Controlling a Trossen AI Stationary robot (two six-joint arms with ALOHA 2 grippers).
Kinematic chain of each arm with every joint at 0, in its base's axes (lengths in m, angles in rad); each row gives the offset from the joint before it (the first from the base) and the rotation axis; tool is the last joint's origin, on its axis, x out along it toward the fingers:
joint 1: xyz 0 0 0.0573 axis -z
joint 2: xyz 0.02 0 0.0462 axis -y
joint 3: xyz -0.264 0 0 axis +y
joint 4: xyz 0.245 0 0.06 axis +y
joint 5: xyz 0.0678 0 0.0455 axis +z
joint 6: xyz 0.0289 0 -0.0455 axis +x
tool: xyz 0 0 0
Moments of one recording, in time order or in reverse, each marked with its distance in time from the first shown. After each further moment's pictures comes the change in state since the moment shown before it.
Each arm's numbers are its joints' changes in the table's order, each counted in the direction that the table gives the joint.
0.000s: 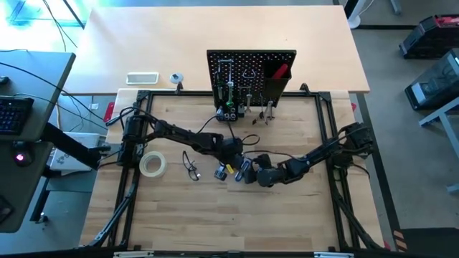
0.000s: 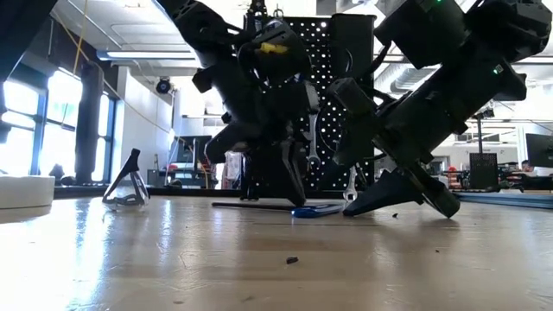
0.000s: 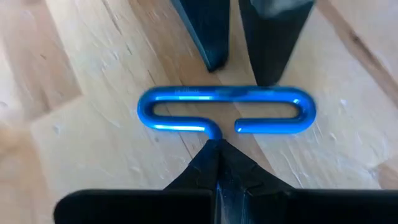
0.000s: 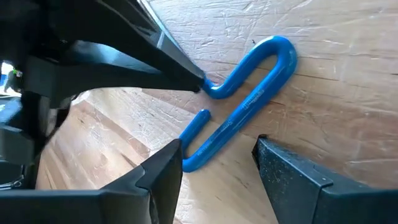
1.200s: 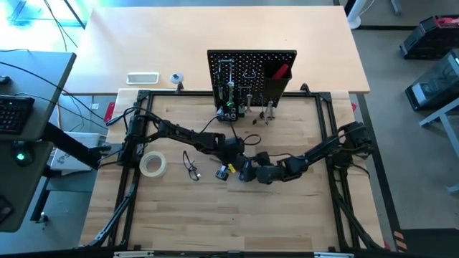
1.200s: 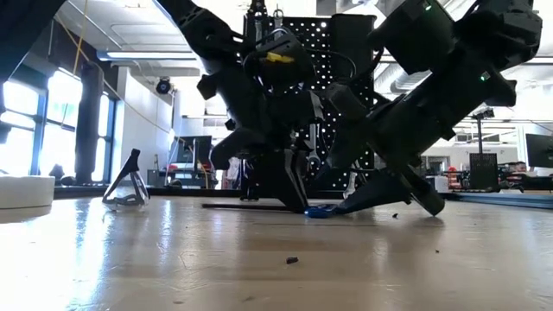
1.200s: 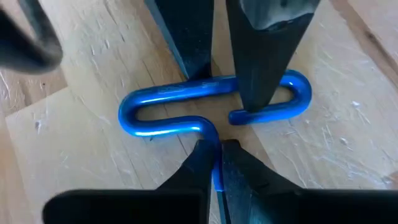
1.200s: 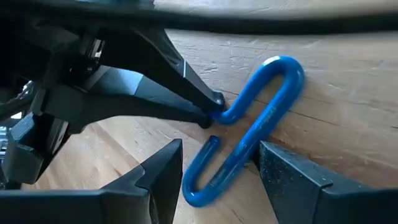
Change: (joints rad) left arm -0.002 -0.102 -0.012 0.018 -0.012 -0.022; right arm 0.058 -0.017 0.005 -0.052 -0.036 -0.123
